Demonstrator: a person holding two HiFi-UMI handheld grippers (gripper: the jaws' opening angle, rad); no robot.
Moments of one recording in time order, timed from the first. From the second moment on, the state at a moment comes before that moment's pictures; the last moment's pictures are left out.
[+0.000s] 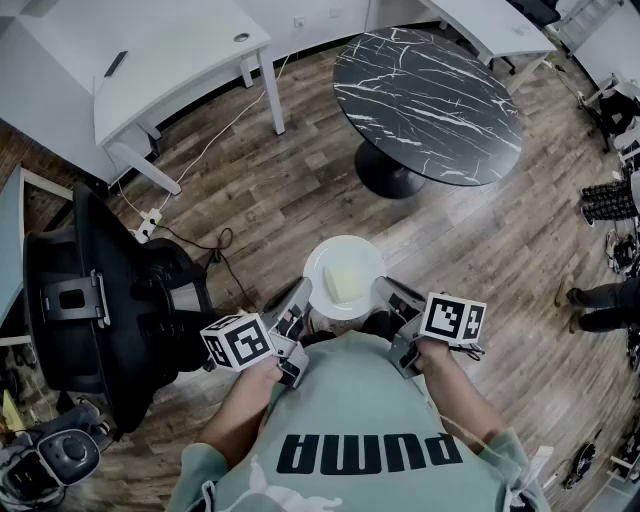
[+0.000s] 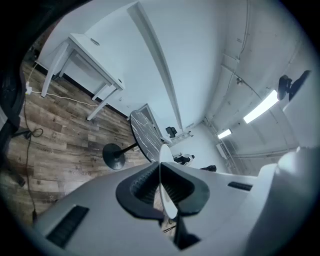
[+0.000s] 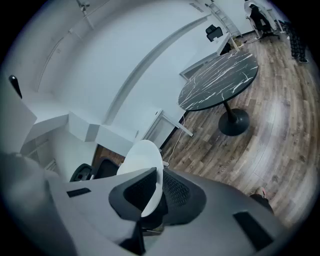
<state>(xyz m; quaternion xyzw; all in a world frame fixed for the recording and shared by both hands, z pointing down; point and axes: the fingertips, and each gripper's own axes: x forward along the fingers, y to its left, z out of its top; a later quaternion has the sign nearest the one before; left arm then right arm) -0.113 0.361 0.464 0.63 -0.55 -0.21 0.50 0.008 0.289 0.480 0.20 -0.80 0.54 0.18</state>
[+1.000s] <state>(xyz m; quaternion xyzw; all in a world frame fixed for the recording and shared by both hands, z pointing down) -0.070 0.194 0.463 0.62 -0.57 -0.17 0.51 0.052 0.125 0.490 0.20 -0.79 0.57 0.15</state>
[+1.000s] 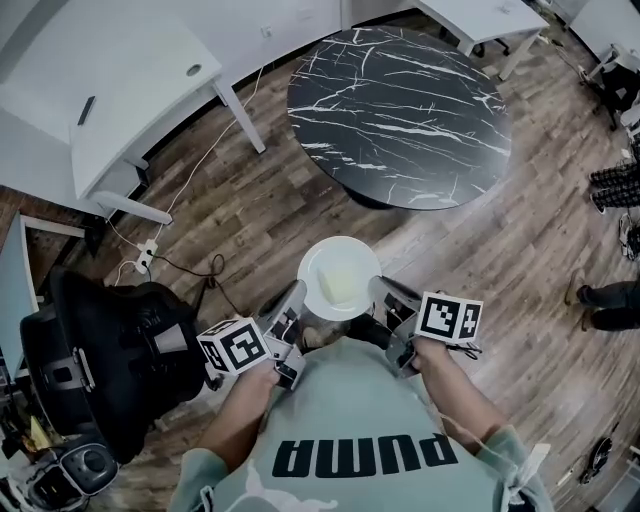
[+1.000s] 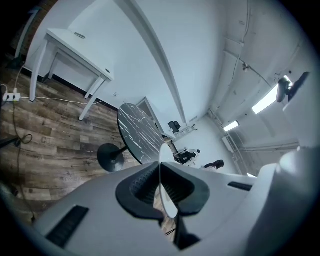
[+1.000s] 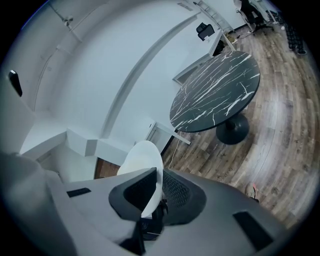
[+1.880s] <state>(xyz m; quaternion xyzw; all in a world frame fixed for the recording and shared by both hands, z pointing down) -0.012 0.043 0.441 0.67 -0.55 -0.12 0.48 0.117 -0.011 0.473 0.25 -0.78 0.57 0.08</state>
